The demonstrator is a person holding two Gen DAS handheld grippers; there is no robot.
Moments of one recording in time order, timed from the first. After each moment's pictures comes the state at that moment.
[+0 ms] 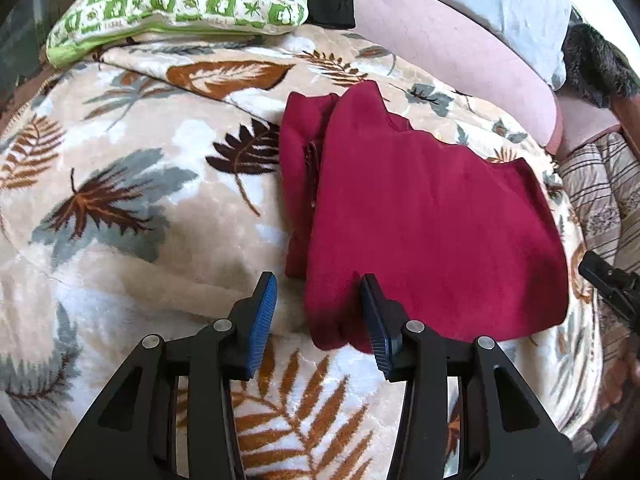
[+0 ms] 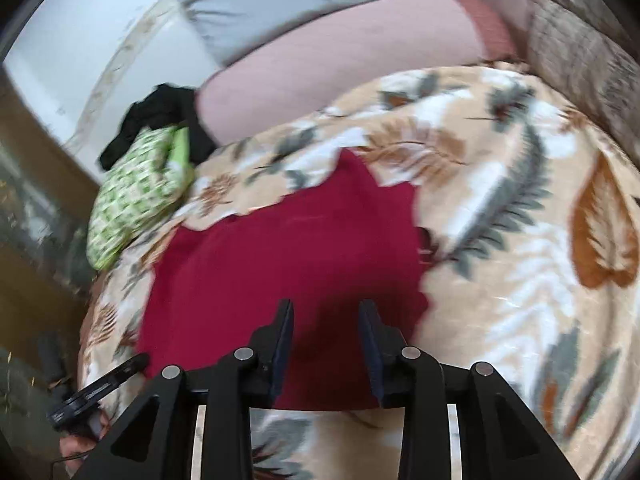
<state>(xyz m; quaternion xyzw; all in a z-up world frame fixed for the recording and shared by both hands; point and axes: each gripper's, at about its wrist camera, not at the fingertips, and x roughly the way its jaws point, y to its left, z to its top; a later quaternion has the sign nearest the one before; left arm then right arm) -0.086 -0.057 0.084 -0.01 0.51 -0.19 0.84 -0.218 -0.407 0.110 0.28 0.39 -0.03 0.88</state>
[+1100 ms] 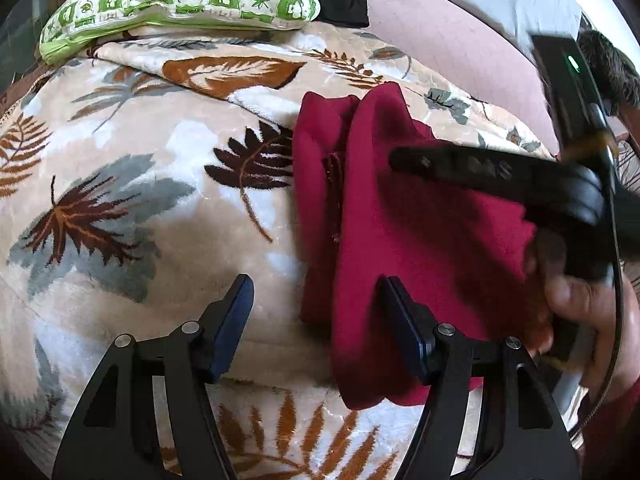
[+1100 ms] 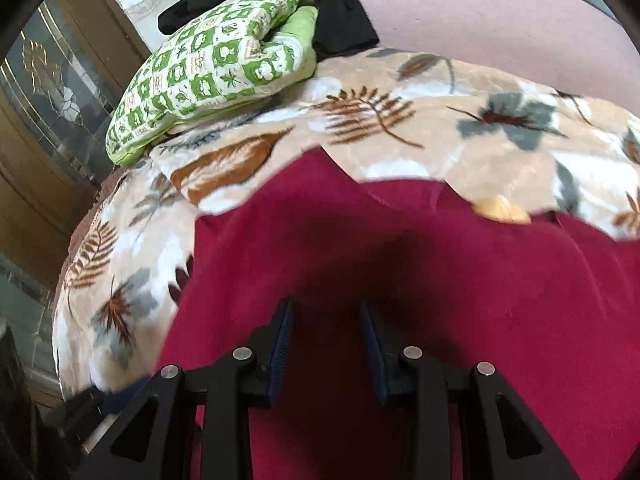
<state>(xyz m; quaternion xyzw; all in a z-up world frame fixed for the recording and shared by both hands) -0.059 -0.052 0.060 -0.02 0.50 -0.19 0.84 -0.004 -0.237 0.056 0.12 0.47 0.10 0.87</state>
